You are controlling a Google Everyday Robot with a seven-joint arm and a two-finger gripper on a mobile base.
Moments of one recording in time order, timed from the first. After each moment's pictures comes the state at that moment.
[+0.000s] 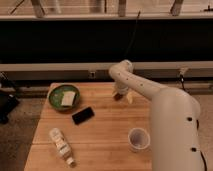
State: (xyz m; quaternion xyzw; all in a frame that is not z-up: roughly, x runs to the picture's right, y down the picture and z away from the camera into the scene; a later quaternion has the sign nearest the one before) arm 0.118 0.065 0.952 -0.31 -0.10 -0.41 0.85
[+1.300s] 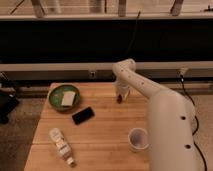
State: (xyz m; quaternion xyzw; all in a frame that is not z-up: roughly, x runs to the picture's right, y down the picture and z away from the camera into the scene) arm 0.115 0.065 0.961 -0.31 -0.15 -0.40 0.85
